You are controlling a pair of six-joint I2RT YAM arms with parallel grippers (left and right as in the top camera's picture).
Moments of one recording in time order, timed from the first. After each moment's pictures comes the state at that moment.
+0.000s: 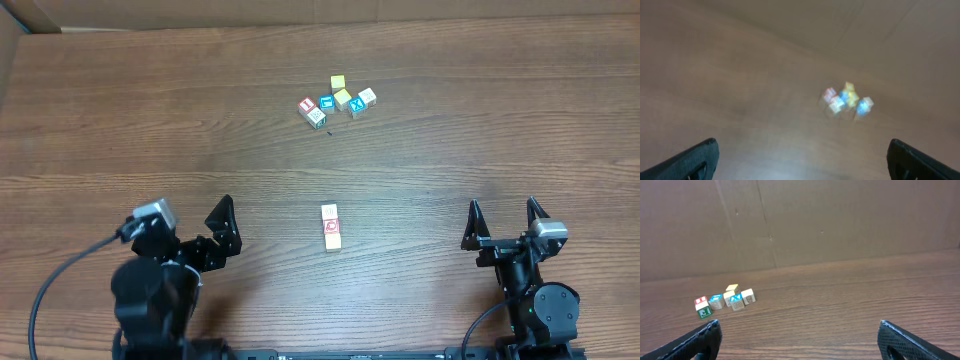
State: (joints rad) left arm 0.07 0.33 0.54 -0.48 0.10 -0.38; right arm 0.12 0.01 0.02 -0.03 0.04 0.16
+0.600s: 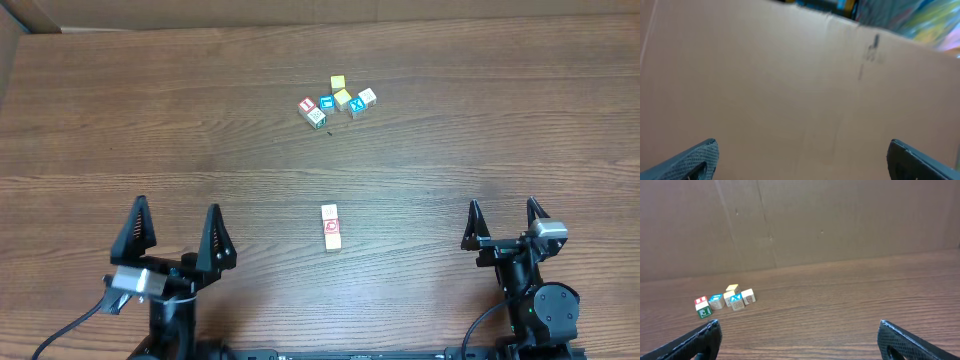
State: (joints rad) left arm 0.07 0.01 0.22 0.25 0.14 -0.33; right arm 0.12 0.01 0.02 -0.03 0.04 0.16
